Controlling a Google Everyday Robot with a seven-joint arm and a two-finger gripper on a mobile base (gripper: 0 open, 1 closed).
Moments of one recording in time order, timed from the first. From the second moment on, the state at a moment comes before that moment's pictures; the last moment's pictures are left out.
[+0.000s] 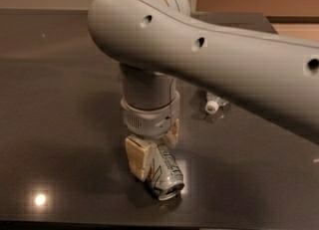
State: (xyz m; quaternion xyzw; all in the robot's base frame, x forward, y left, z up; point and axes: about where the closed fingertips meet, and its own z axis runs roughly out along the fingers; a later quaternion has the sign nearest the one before) arm 0.363 0.004 0.845 0.43 -0.90 -0.01 0.06
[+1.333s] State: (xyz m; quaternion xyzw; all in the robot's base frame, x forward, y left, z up) arm 0.388 0.014 0.905 0.48 -0.88 -0.01 0.00
